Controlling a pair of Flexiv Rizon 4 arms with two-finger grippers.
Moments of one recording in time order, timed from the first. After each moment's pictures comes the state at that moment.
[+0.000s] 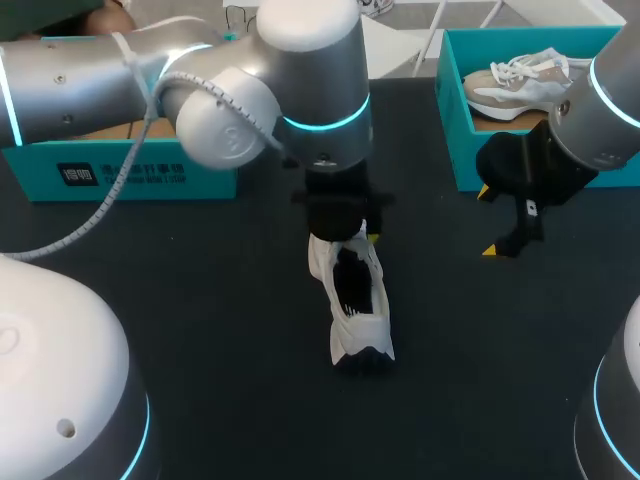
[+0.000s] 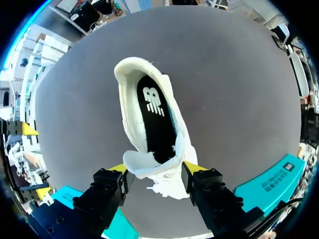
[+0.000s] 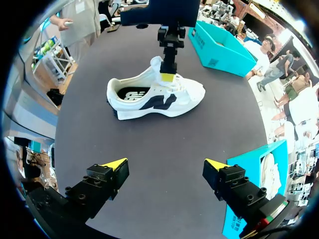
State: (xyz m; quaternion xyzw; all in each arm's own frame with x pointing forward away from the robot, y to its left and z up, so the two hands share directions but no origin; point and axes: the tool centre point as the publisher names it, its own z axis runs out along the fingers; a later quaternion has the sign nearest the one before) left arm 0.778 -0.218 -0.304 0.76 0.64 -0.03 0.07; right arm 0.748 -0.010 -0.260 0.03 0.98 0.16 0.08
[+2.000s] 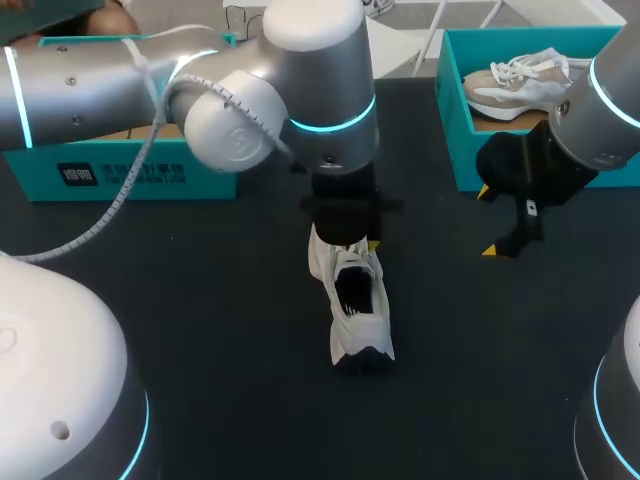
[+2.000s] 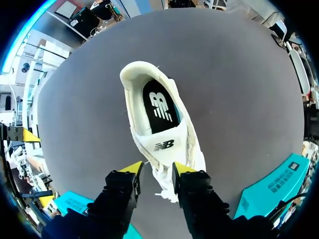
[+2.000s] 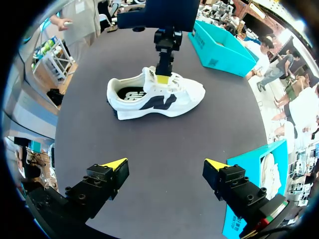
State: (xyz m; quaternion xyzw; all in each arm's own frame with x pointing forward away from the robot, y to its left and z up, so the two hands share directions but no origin) left arm 0.766 -0.230 -0.311 0.77 0.63 -0.05 0.06; right arm 0.748 -0.010 -0.260 0.03 0.98 0.16 0.08
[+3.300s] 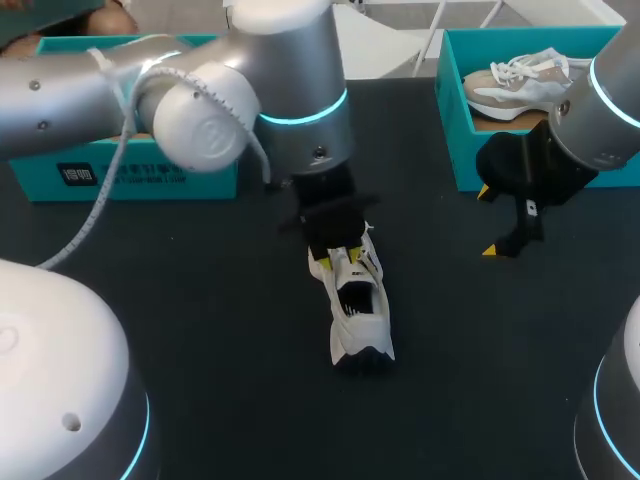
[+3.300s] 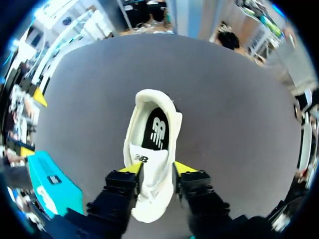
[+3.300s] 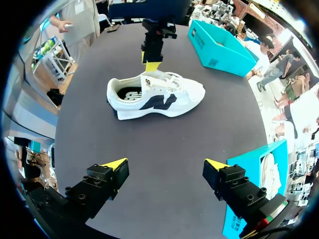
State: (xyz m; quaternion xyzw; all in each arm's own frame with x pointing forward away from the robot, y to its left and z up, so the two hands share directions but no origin) left arm 0.734 -0.195 -0.308 0.58 0.81 -0.11 0.01; right arm 0.748 -0.010 -0.260 0.03 0.98 0.16 0.08
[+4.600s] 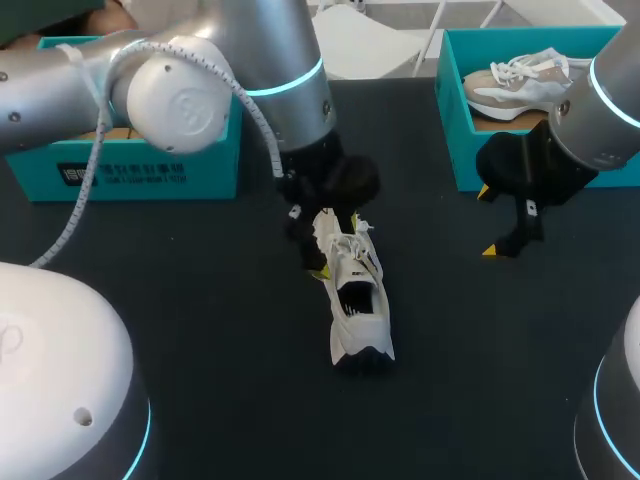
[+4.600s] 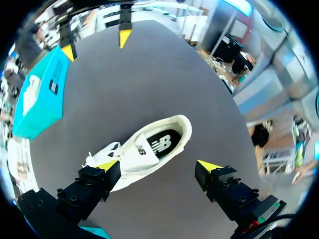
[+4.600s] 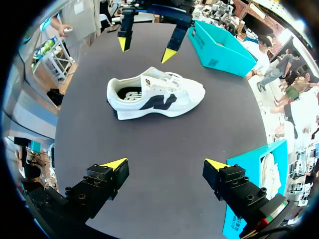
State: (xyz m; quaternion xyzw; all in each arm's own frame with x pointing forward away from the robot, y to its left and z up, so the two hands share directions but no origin) left arm 0.715 -0.187 -0.277 0.17 0.97 -0.13 -0.08; right arm 0.748 -0.010 -0.260 0.03 0.98 0.16 0.08
